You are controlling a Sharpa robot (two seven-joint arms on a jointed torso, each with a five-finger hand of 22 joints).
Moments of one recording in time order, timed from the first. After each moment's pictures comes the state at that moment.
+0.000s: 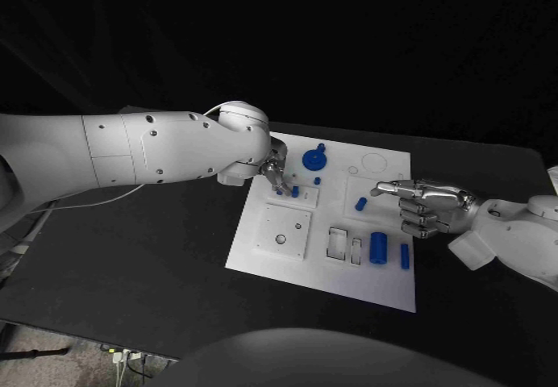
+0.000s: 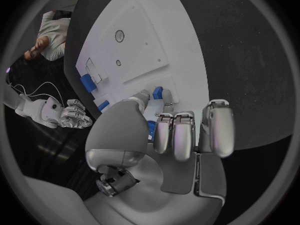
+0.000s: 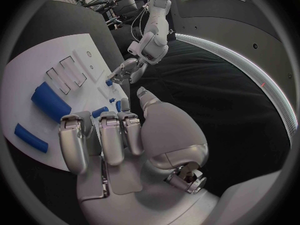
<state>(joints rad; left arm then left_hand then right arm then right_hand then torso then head) 1.45 -0.71 -0.22 1.49 -1.19 0.29 -0.65 1.09 -0.05 0.25 0.29 0.09 0.81 0.07 0.45 1.04 1.47 -0.01 1.57 1.31 1.47 -0.06 1.57 1.31 0.02 1.47 0.06 1.39 1.31 1.29 -0.94 -0.21 1.60 -0.02 0.11 -0.03 1.23 0.14 0.09 0.06 0.23 0.44 0.14 0.85 0.38 1.47 0.06 1.57 1.31 1.47 0.02 1.57 1.31 0.01 1.46 0.14 1.57 1.31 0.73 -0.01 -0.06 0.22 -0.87</state>
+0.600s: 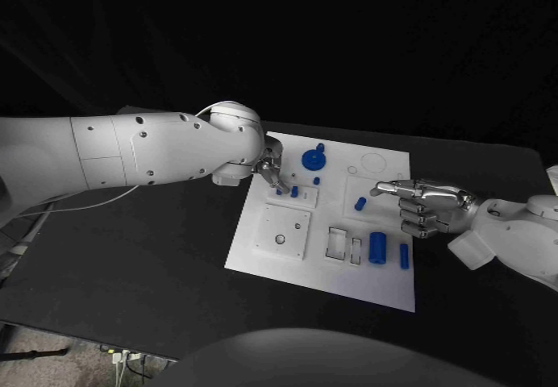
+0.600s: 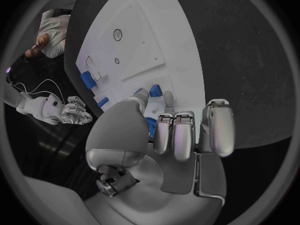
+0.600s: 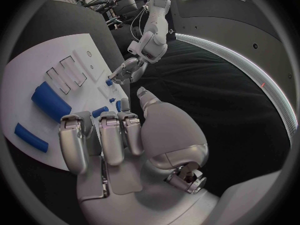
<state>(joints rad) 1.45 -0.75 -0.21 1.51 -1.19 0.25 -0.63 1.11 -0.06 0.20 0.29 0.11 0.74 0.09 0.43 1.03 1.47 0.00 1.57 1.31 1.47 -0.06 1.57 1.31 0.02 1.47 0.06 1.38 1.31 1.29 -0.94 -0.21 1.60 -0.02 0.11 -0.03 1.23 0.14 0.09 0.06 0.23 0.44 0.14 0.85 0.38 1.47 0.06 1.57 1.31 1.47 0.02 1.57 1.31 0.01 1.46 0.14 1.57 1.31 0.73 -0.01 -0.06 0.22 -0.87</state>
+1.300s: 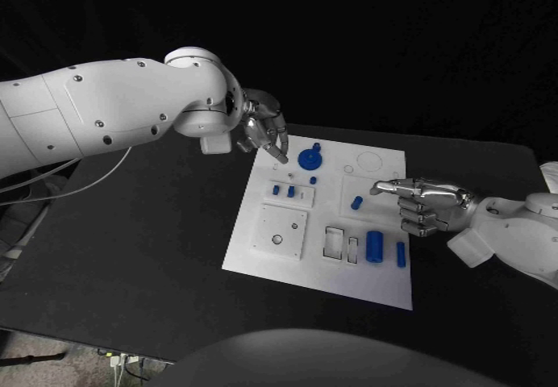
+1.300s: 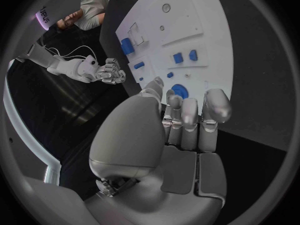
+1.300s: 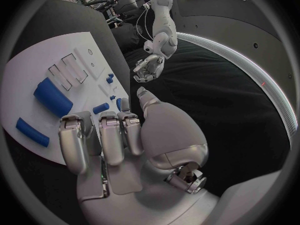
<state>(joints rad) 1.53 -0.83 -0.13 1.50 -0.93 0.24 -0.38 1.49 -0.08 0.13 0.28 0.22 0.78 0.13 0.36 0.81 0.89 0.07 0.87 1.12 1.06 0.03 1.16 1.26 0.09 1.25 0.10 1.09 1.31 1.29 -0.95 -0.21 1.60 -0.02 0.10 -0.03 1.24 0.14 0.08 0.06 0.23 0.44 0.14 0.85 0.38 1.47 0.06 1.57 1.31 1.47 0.02 1.57 1.31 0.01 1.46 0.14 1.57 1.31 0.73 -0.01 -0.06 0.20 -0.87</state>
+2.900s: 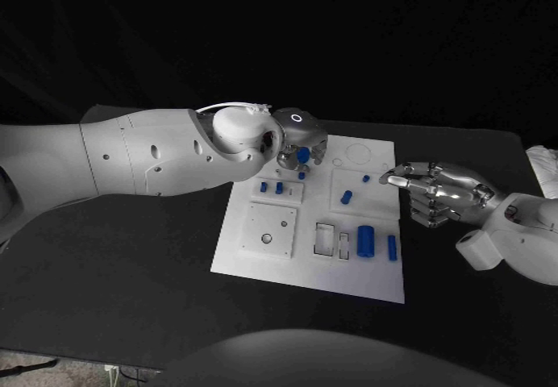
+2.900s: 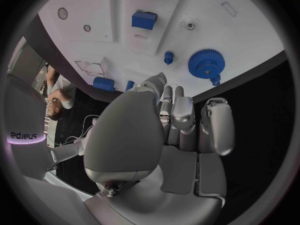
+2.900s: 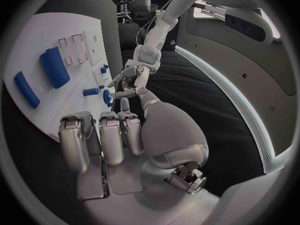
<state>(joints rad) 1.42 -0.68 -0.19 1.46 -1.80 -0.12 -0.05 1.50 -0.22 0.31 0.29 0.20 1.06 0.05 0.08 0.28 1.00 0.01 0.19 0.20 1.43 -0.08 1.13 1.03 0.05 1.46 0.04 1.36 1.31 1.29 -1.03 -0.21 1.67 -0.29 0.05 0.23 1.21 0.12 0.05 0.08 0.23 0.46 0.14 0.83 0.35 1.47 0.06 1.57 1.31 1.47 0.02 1.57 1.31 0.01 1.46 0.14 1.57 1.31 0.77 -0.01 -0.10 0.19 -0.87</state>
